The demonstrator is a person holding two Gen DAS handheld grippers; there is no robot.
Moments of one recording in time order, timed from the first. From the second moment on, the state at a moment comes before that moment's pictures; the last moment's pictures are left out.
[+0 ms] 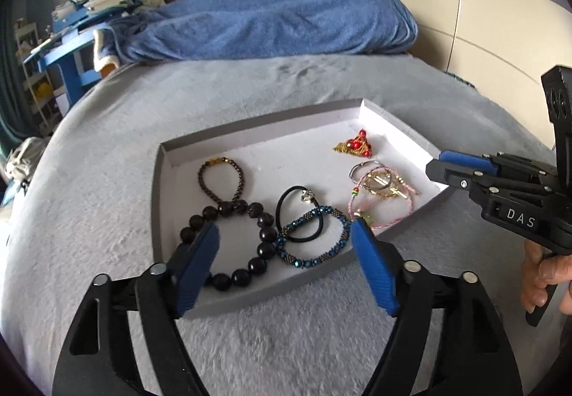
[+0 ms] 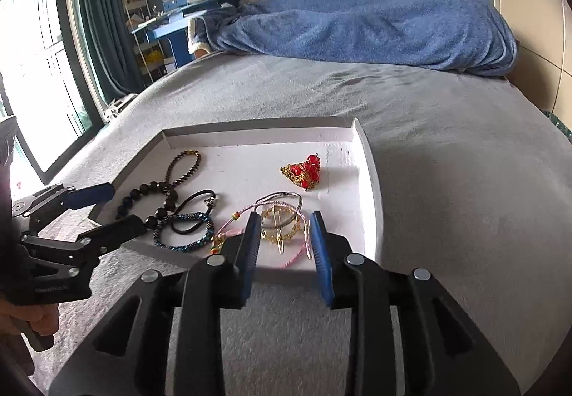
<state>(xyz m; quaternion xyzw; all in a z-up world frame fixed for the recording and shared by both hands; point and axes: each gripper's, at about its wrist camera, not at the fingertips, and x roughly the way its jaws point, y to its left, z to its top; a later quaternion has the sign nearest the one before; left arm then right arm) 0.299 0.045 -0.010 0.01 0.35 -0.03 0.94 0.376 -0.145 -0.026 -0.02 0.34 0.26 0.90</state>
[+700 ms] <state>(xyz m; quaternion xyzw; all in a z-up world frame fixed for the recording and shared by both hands) 0.203 0.034 -0.037 -0.03 0.36 -0.04 0.93 0.288 -0.201 -0.040 0.00 0.33 0.25 0.91</state>
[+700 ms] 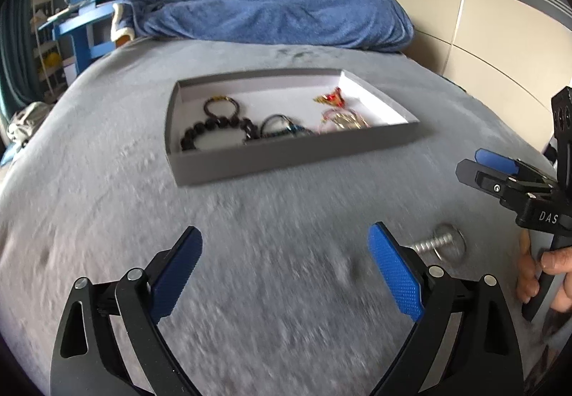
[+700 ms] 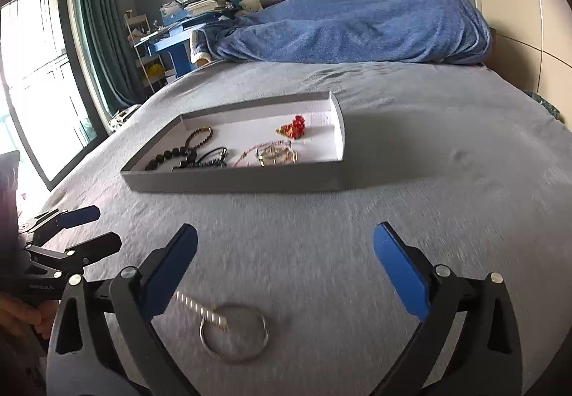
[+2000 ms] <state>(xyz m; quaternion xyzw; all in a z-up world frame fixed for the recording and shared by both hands) 0.218 -0.047 -0.059 0.12 0.40 -0.20 0.89 0.262 -0.227 -0.063 0.03 0.38 0.24 0.90</state>
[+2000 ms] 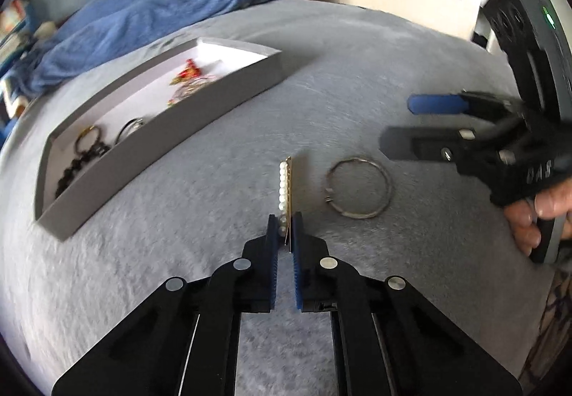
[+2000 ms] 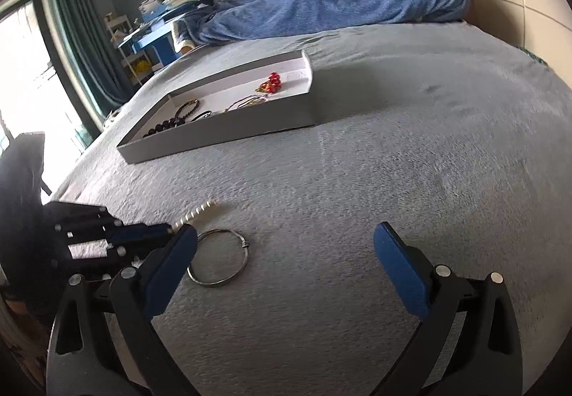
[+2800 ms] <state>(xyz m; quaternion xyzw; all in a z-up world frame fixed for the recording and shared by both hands) 0.215 -0.021 -0.065 0.08 0.42 -0.15 0.89 0.255 -0.166 -0.082 -0.11 0.41 0.26 0.87</state>
